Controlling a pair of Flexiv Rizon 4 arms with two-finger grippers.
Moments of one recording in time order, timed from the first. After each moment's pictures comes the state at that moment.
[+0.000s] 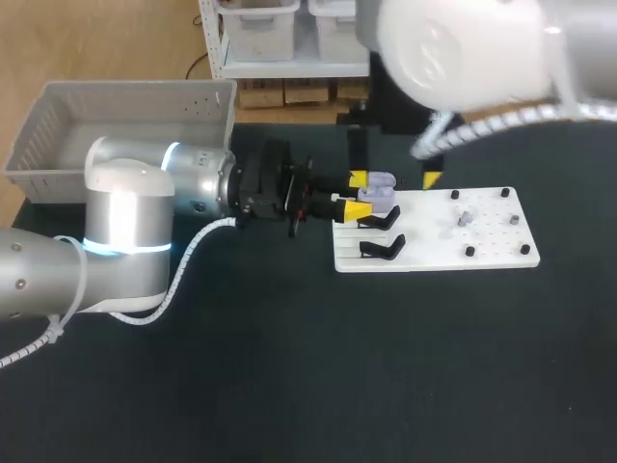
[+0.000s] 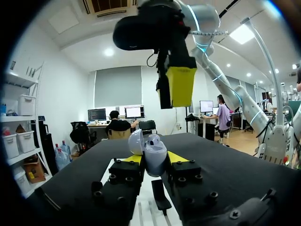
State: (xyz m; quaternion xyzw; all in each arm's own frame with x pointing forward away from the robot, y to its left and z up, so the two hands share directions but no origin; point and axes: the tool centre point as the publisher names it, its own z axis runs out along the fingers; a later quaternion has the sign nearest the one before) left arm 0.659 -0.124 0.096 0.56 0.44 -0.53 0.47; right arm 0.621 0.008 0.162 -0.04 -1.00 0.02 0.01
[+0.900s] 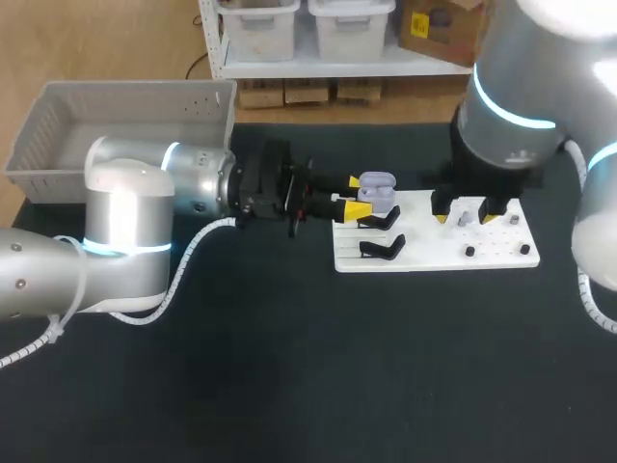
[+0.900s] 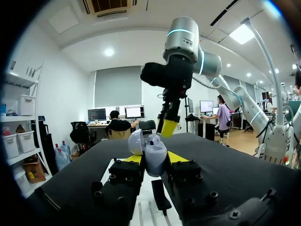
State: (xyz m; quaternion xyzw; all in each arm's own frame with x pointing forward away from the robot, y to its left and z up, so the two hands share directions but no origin) left arm 0.659 -0.124 0.096 0.56 0.44 -0.53 0.47; right arm 0.620 -0.078 0.099 -0.02 -0.99 -0.01 -0.15
